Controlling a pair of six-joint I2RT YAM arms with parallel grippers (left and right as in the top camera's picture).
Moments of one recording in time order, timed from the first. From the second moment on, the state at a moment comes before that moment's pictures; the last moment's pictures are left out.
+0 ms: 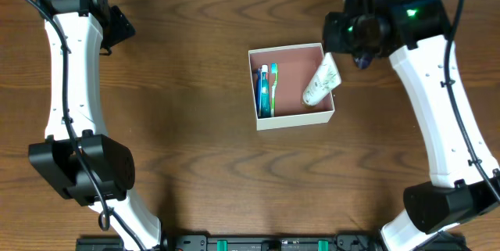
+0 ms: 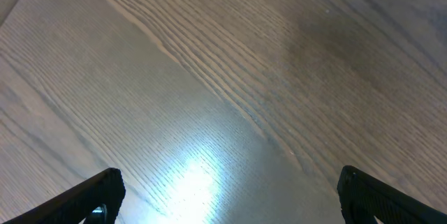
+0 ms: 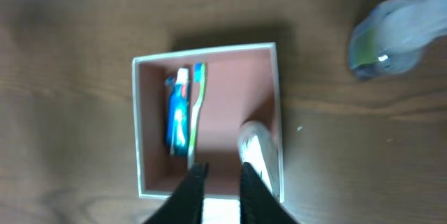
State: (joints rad) left arm 0.13 1.95 2.02 -1.30 -0.35 -0.47; right arm 0.27 1.79 2.02 -1.28 -0.08 0.35
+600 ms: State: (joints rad) left arm 0.13 1.95 2.02 -1.30 -0.35 -0.47; right arm 0.04 1.79 2.07 -1.21 -0.06 0.35
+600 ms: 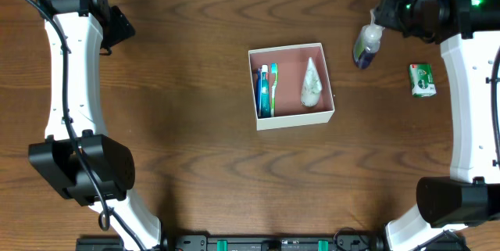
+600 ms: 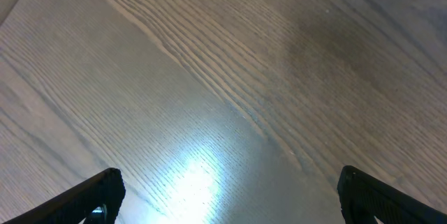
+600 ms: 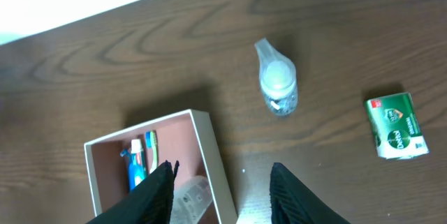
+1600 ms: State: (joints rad) left arm 0.13 1.95 2.02 -1.30 -0.35 -0.47; right arm 0.01 2.08 2.07 -1.16 -0.06 0.09
